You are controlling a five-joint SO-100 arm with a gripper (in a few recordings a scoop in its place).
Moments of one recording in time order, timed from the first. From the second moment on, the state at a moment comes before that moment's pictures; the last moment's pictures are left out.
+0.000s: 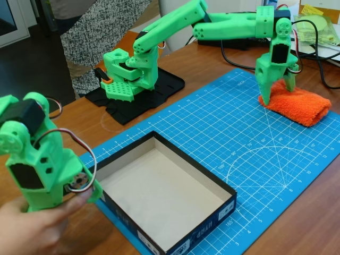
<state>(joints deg) -32.0 31.3 20.0 93.6 -35.2</state>
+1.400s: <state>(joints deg) 0.5 99.2 63.6 90.3 -14.3</state>
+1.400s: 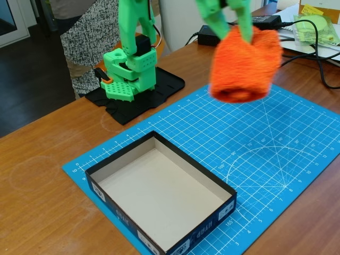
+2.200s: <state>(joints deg) 31.5 109.9 101.8 63.8 -25.4</state>
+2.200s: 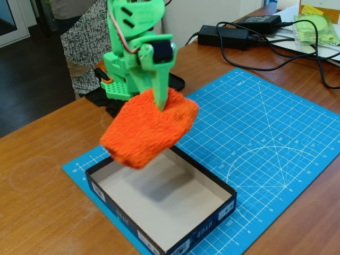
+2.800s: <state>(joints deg) 32.6 103.4 120.6 41.9 -28.7</state>
